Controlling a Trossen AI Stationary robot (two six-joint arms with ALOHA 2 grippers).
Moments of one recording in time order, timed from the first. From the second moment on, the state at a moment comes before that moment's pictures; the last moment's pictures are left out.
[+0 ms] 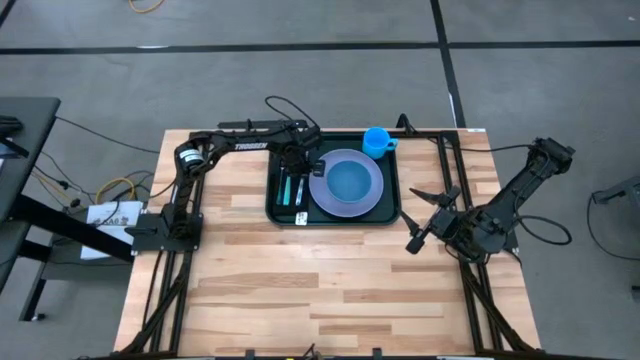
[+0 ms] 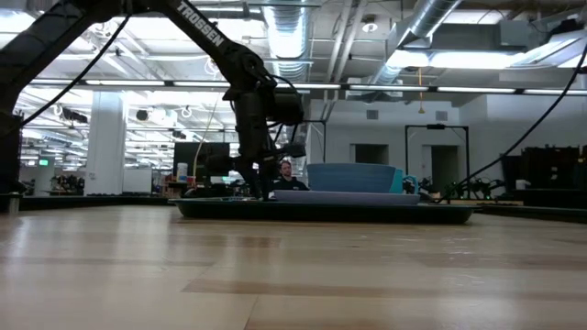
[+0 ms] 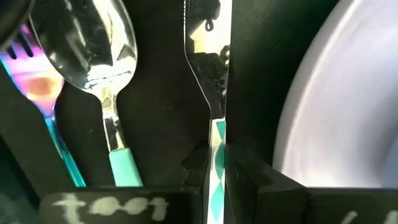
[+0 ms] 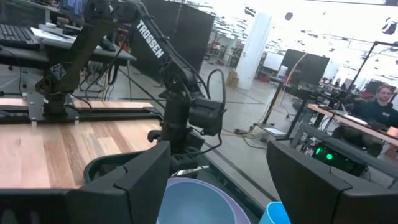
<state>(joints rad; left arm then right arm) 0.50 2.08 1.53 -0.80 0.10 -0.90 0.78 0.93 0.59 0.34 1.44 -0.31</state>
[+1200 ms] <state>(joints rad) 0.52 2.08 1.50 -0.79 0.10 -0.89 0.78 0.93 0.59 0.34 1.44 -0.31</state>
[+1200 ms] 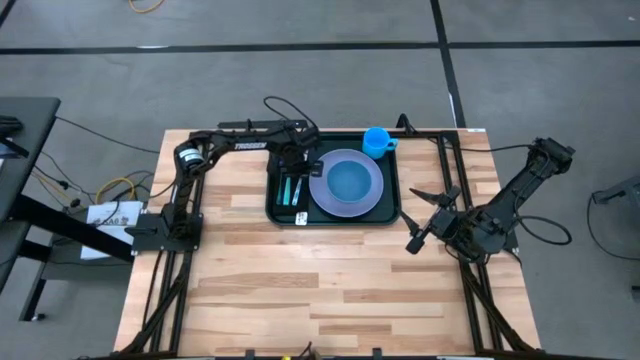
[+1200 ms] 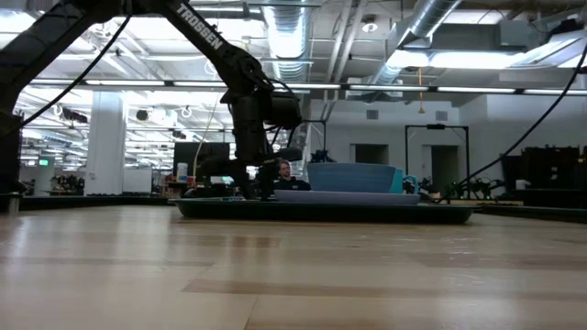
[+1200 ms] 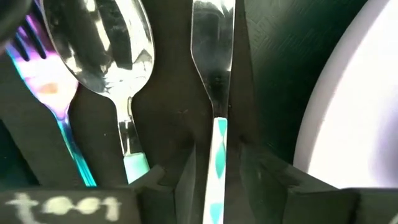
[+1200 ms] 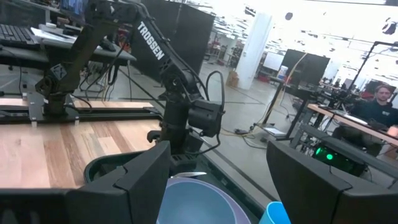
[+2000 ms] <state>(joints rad) 0.50 2.03 1.92 -1.56 -0.21 -0.66 0.78 0.93 0.59 0.32 1.44 -0.37</state>
